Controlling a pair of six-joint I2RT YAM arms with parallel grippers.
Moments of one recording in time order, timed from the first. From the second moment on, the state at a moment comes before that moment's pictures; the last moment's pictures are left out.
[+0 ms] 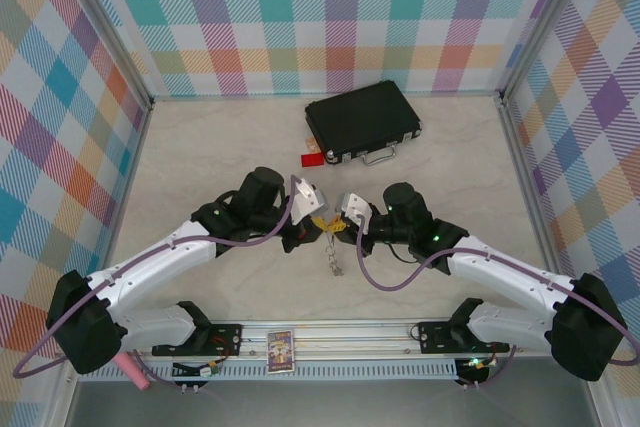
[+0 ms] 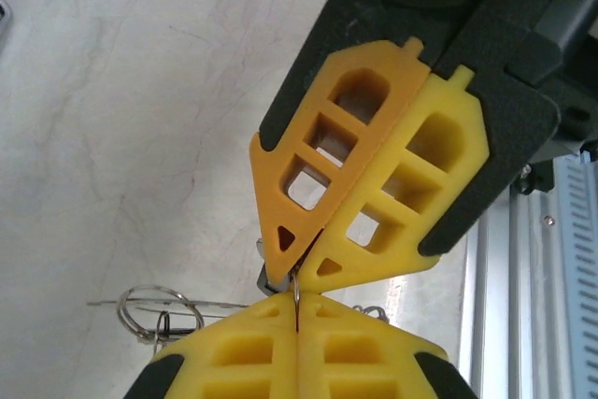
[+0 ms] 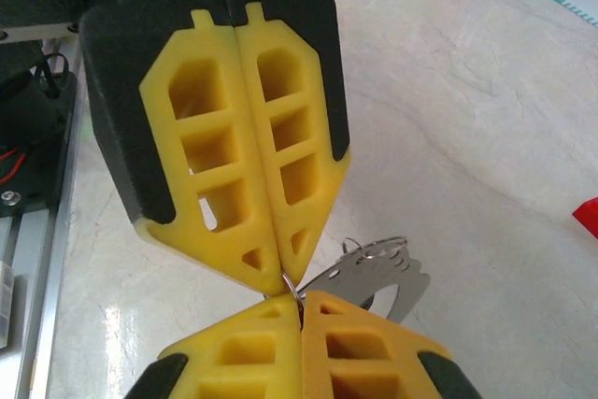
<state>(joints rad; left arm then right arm) -0.74 1.18 0.89 -0.40 0.50 0.21 0.80 1.09 0.65 -0.02 -0.45 -0.27</state>
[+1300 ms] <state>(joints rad) -0.75 1.16 0.61 0.54 0.35 -0.13 0.81 0.88 0.53 0.17 -0.13 -0.23</state>
